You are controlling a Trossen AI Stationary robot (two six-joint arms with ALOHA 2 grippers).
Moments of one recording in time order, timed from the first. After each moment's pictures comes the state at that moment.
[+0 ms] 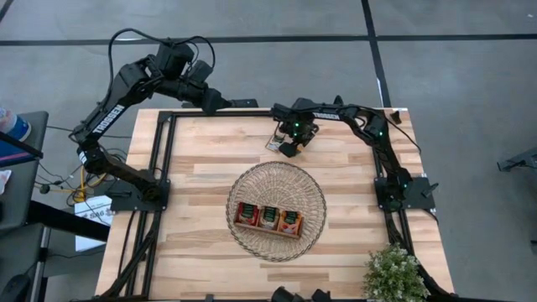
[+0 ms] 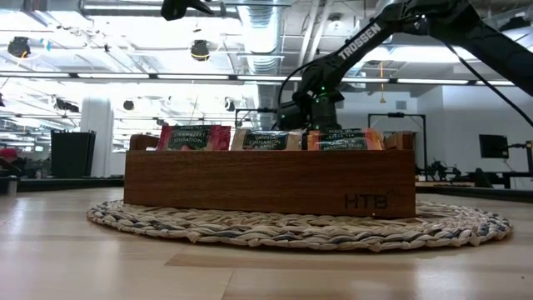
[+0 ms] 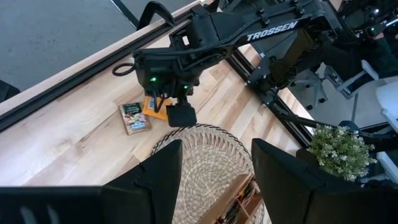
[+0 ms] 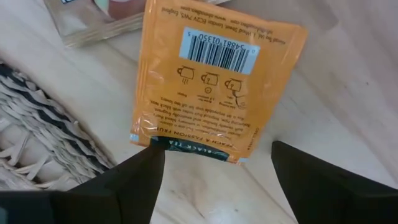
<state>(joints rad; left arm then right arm) 0.65 1.42 1.88 -1.11 0.38 -0.41 -0.54 2.24 1.70 -1.14 -0.15 0.16</state>
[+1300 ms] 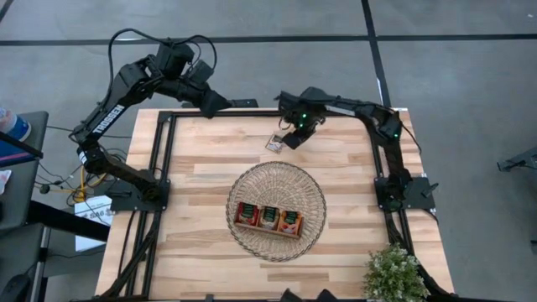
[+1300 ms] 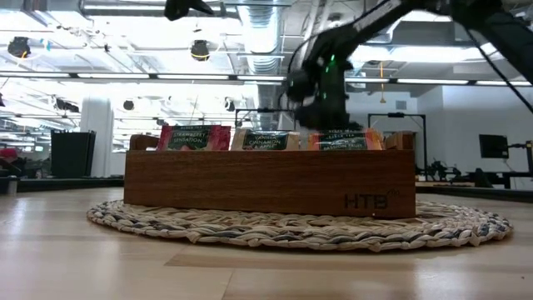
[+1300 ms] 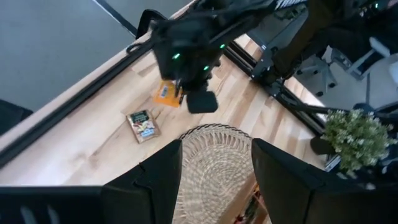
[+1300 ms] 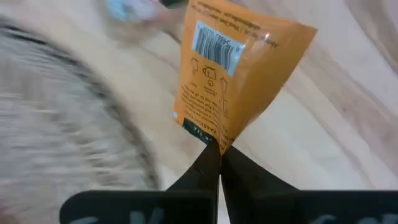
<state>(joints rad) 0.65 1.42 1.88 -1.11 0.37 -0.29 -0.55 2.09 1.72 -1.23 -0.12 0.19</state>
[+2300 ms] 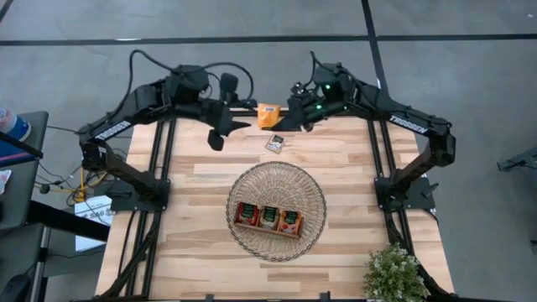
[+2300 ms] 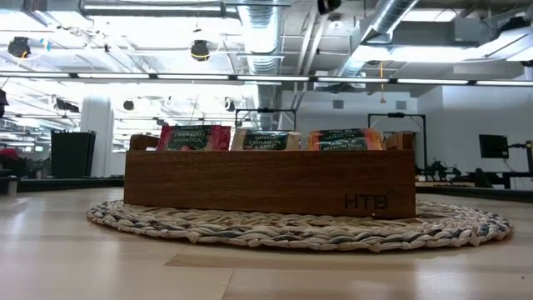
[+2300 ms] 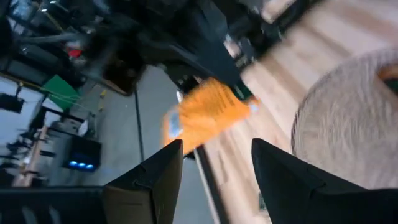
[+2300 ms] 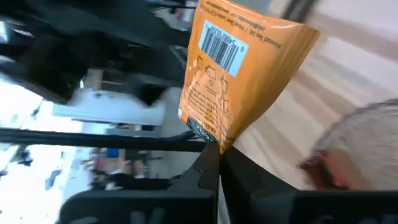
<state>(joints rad) 0.28 1.44 1.88 -0.85 0.11 0.91 -0.33 1.54 1.74 -0.60 -0.57 1.02</state>
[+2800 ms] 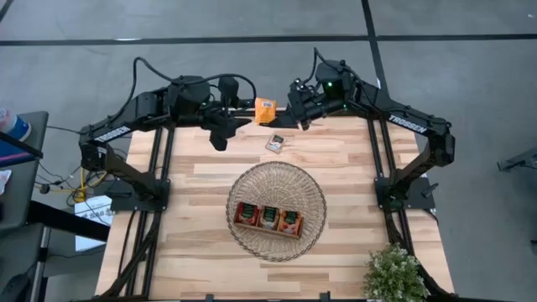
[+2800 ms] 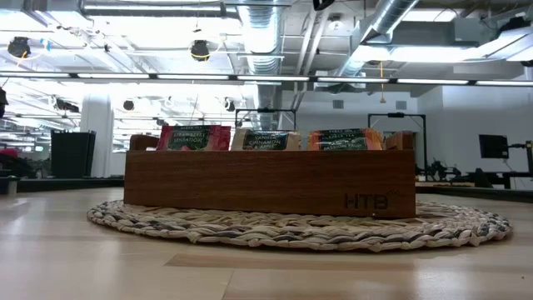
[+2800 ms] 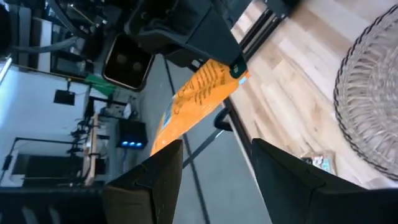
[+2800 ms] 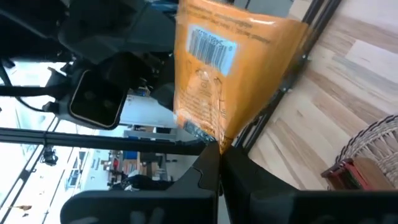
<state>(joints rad) 0.17 1.45 1.88 -0.83 -0.18 1.06 -0.33 1.55 1.74 -0.49 -0.61 1.09</state>
